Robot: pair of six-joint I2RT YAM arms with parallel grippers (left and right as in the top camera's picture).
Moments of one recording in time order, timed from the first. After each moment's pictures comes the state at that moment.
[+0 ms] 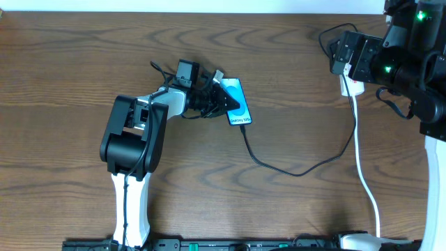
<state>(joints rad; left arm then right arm) -0.26 2.25 1.31 -0.13 0.97 -0.56 0.11 1.47 2.04 -1.28 -0.11 0.30</state>
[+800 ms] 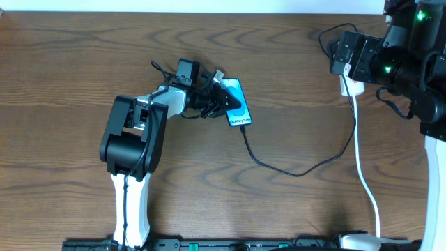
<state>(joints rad) -0.26 2.25 1.33 -0.18 0.97 -0.56 0.11 1.47 2.04 -1.29 -0.11 0.30</state>
